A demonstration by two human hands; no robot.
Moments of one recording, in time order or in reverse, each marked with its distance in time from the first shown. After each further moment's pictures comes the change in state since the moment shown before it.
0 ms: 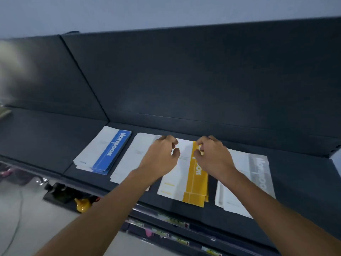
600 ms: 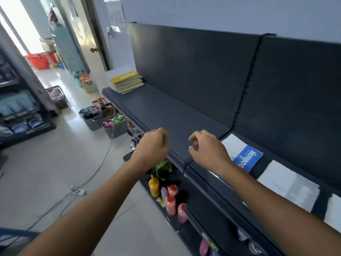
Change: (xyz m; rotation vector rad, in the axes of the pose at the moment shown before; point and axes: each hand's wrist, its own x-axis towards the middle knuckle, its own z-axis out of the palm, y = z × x) left_hand -0.146 -0.339 -0.238 0.146 0.347 -0.467; right_hand 0.017 -0.384 0.204 -0.008 -0.296 -0.633
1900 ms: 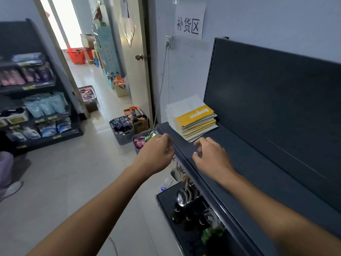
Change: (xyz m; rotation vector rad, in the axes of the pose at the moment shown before) left_hand 0.335 -0.426 -0.129 0.019 0.022 -0.095; right_hand 0.480 -0.254 0.217 -0.020 -0.038 -0.114
